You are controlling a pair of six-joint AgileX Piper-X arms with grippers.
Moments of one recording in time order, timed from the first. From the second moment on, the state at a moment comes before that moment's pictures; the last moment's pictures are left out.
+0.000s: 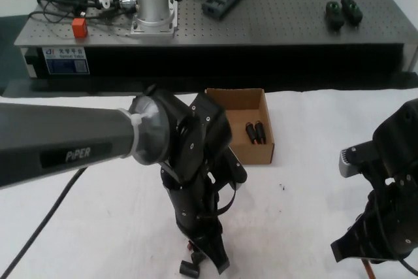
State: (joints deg) left arm -41.3 104.3 -67.3 45.1 5.5 19.3; right arm 7.6 66.4 -36.8 48.6 4.7 -2.5
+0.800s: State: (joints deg) left arm -41.3 108.0 -67.7 46.6 5.6 21.3; right arm 7.6 66.4 -36.8 48.0 4.6 -1.9
